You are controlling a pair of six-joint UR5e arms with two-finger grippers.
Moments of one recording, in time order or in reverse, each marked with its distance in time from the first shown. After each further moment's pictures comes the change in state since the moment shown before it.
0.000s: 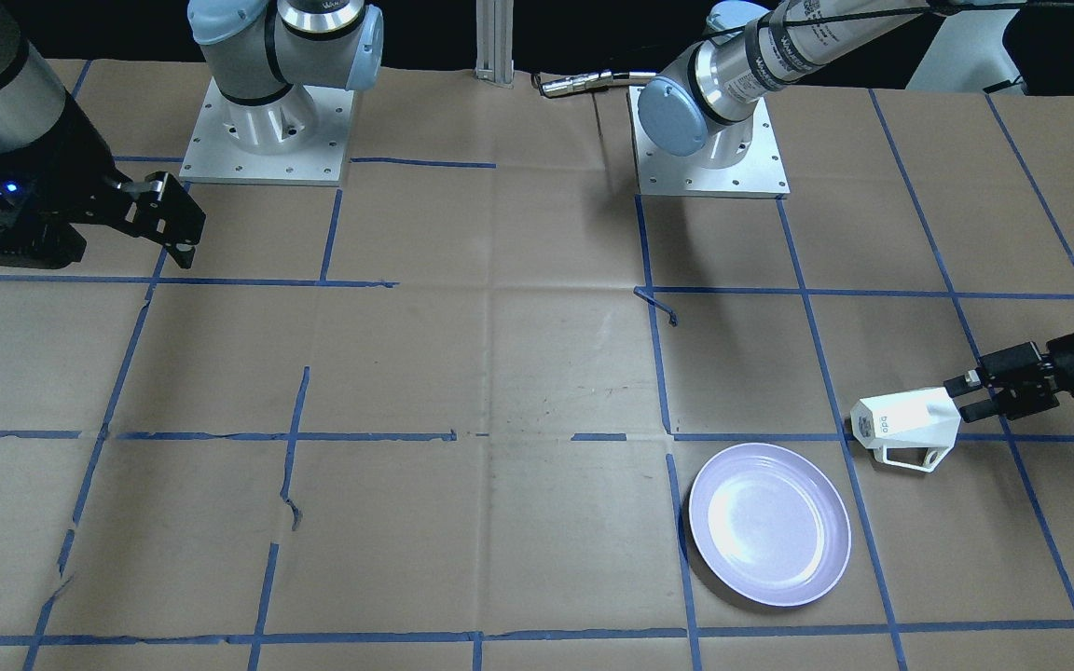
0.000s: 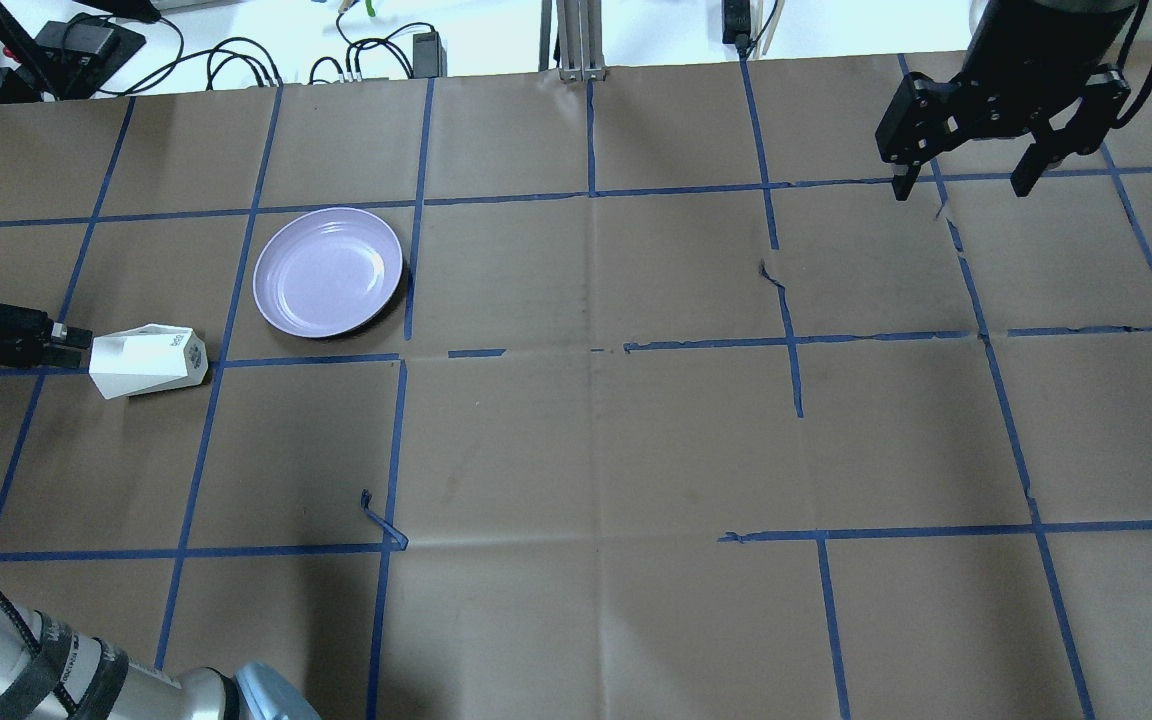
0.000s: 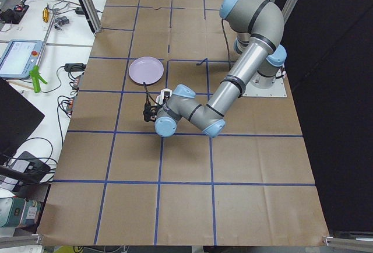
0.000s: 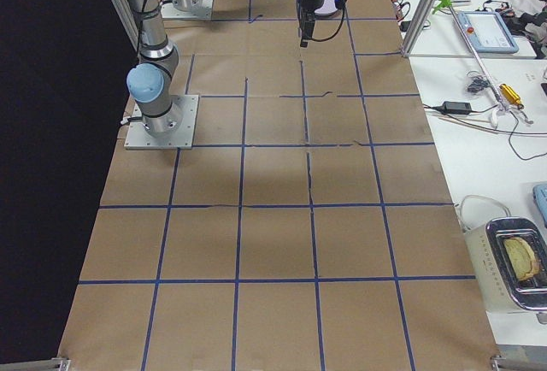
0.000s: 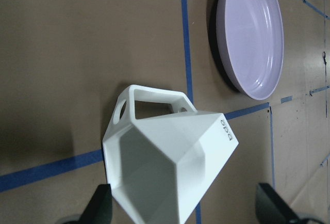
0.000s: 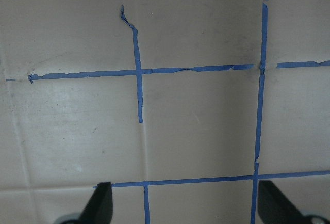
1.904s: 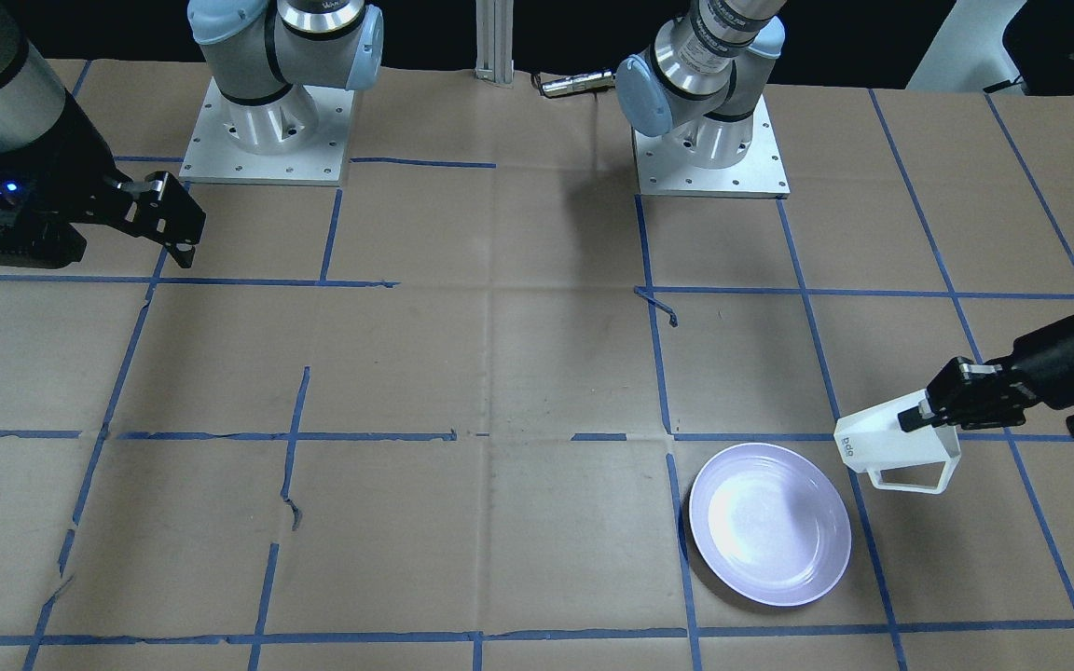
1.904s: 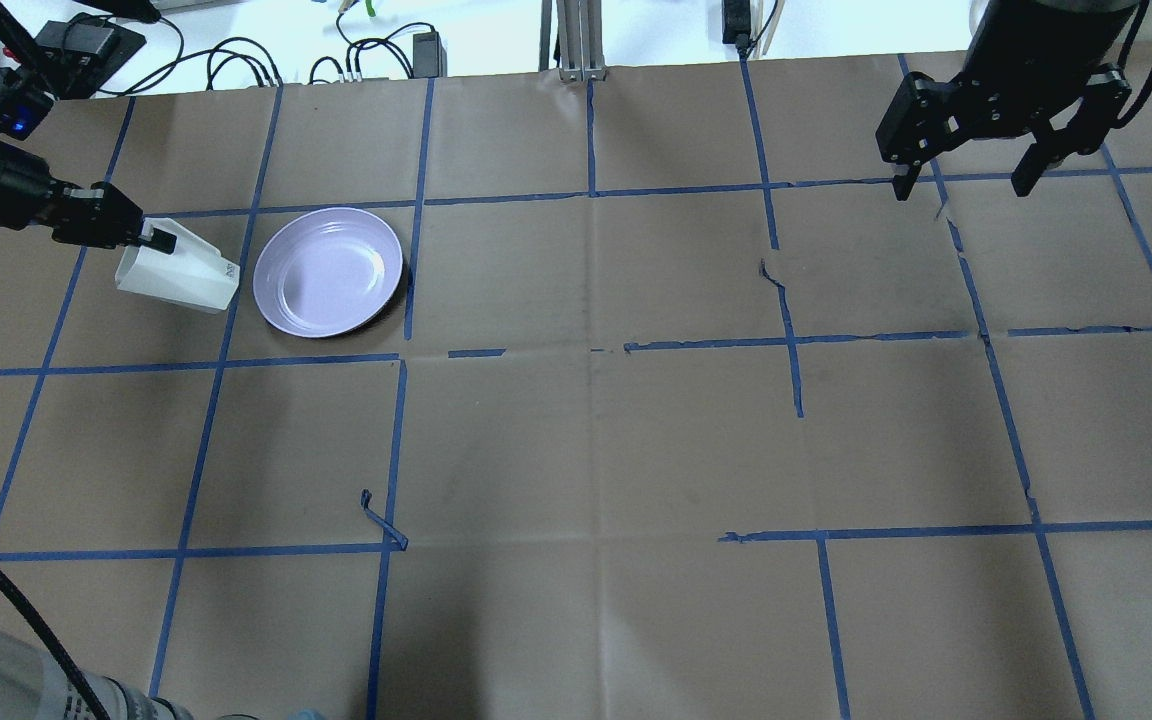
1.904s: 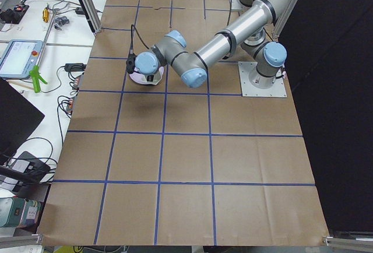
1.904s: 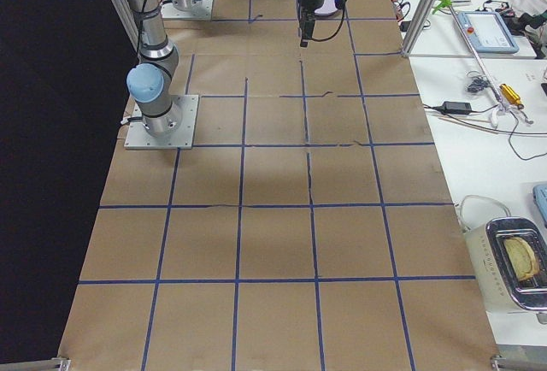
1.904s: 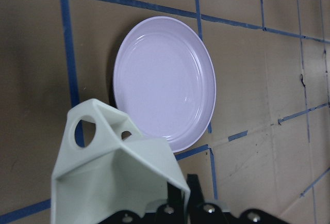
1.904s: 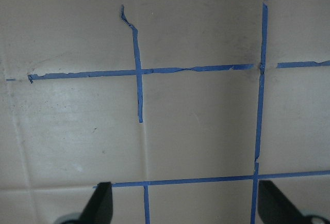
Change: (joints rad) left arm -0.361 0.236 -0.004 0.189 0.067 -0.432; right arm 0.000 0.000 0.000 0.000 0.000 0.000
